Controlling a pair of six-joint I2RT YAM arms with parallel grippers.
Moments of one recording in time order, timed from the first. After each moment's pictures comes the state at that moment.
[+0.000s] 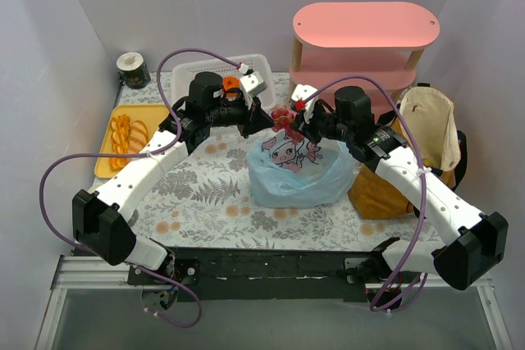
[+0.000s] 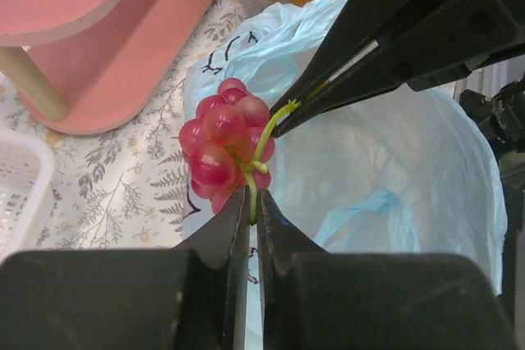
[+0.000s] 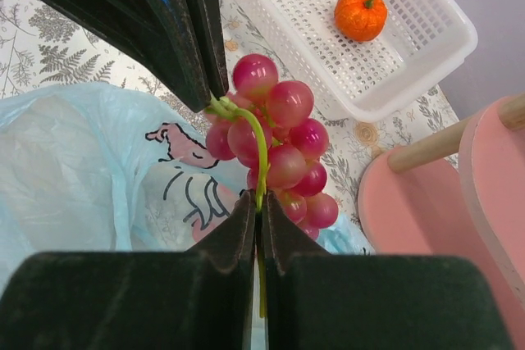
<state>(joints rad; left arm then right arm) -0.55 1.43 1.34 -0.25 0.68 0.10 0.60 1.25 1.18 -0.32 -0.40 -0.43</state>
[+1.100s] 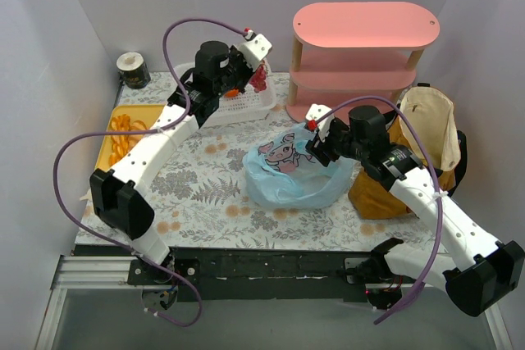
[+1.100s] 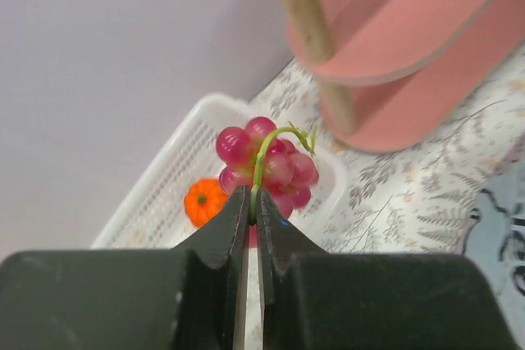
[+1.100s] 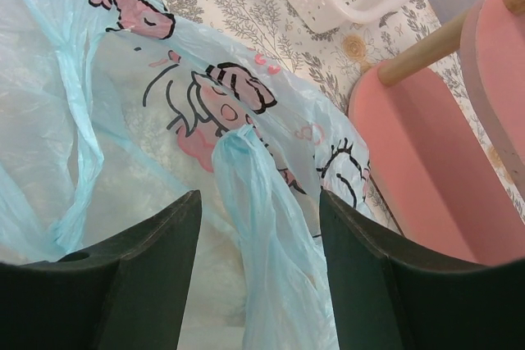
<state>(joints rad) -0.53 1.62 1.67 -0.25 0.12 0.44 0.55 1.07 1.02 -0.44 -0.30 -0.50</state>
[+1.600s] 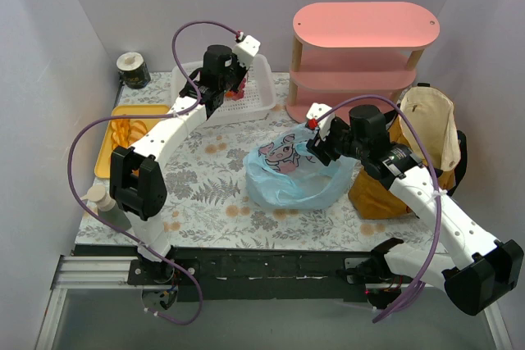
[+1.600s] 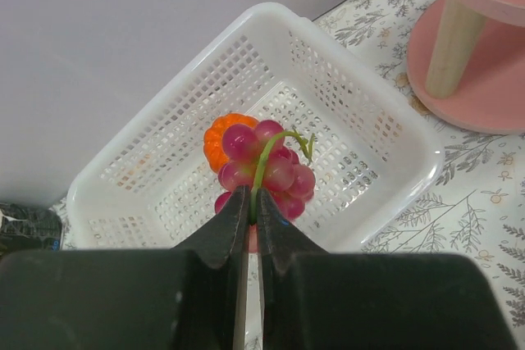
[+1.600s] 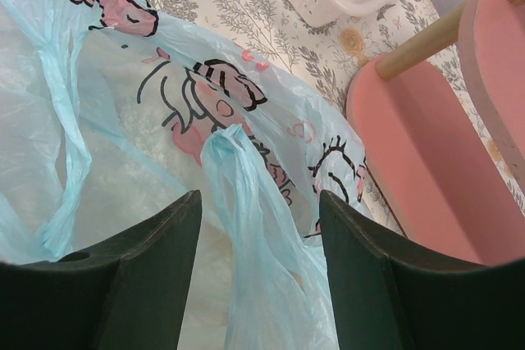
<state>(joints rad) -0.45 1.81 1.67 -0.20 -0.10 0.36 0.54 1.08 1.02 -0.44 -0.30 -0.50</state>
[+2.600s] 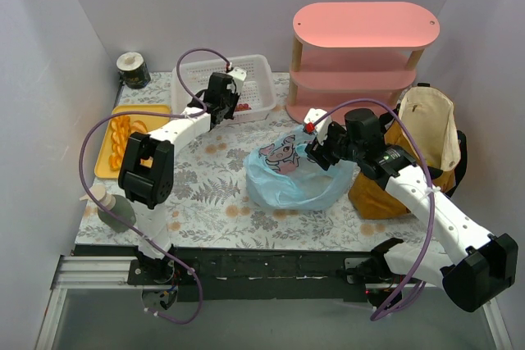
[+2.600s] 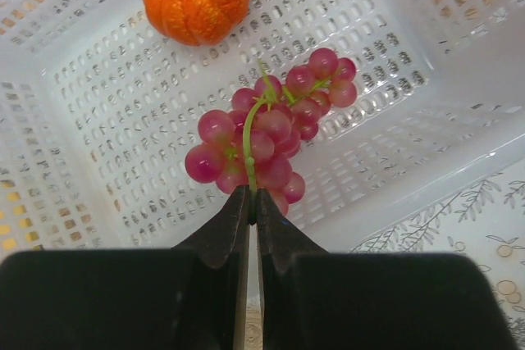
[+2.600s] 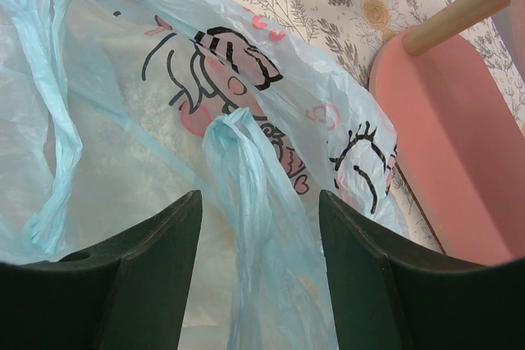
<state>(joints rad) -0.40 1.94 1.47 -0.16 -0.15 0.14 0.53 1.10 0.97 -0.43 -0.31 -0.50</state>
